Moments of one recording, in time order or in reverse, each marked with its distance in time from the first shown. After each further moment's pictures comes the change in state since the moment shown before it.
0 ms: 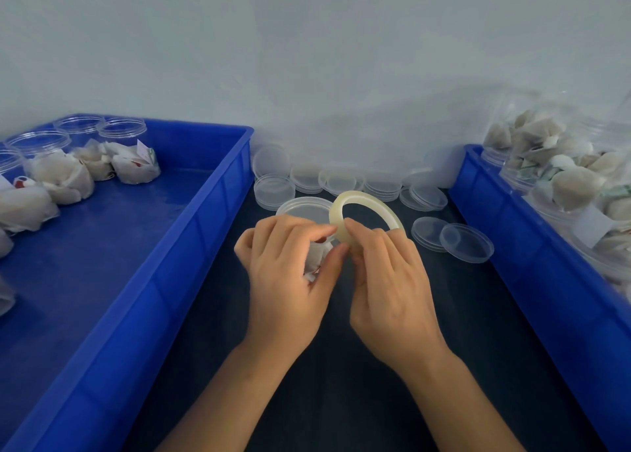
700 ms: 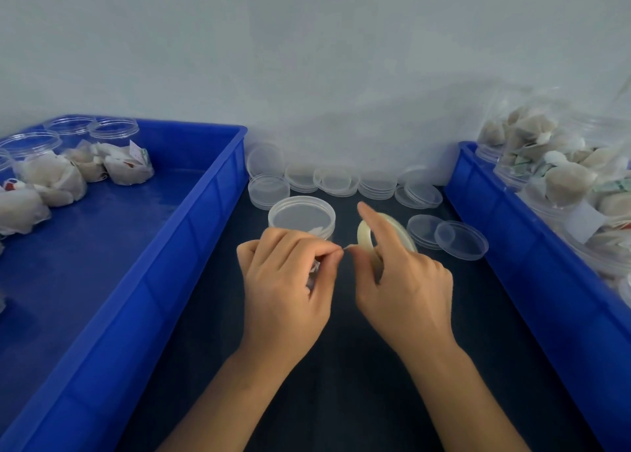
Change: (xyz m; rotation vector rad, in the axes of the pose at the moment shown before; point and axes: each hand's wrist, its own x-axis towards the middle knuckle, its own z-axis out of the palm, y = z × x) left_hand -0.007 0.003 0.001 0.048 0.014 0.103; right_hand 0.003 0.002 -0.014 -0.134 -0.017 0.304
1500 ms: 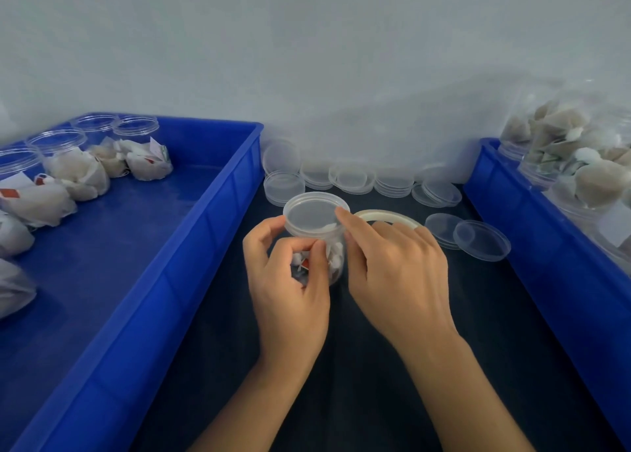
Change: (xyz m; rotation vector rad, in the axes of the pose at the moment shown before) left_hand -0.012 0.000 0.007 -0.185 0.150 -0.438; right_hand 0.017 -0.015 0.011 -0.106 0.034 -0.244
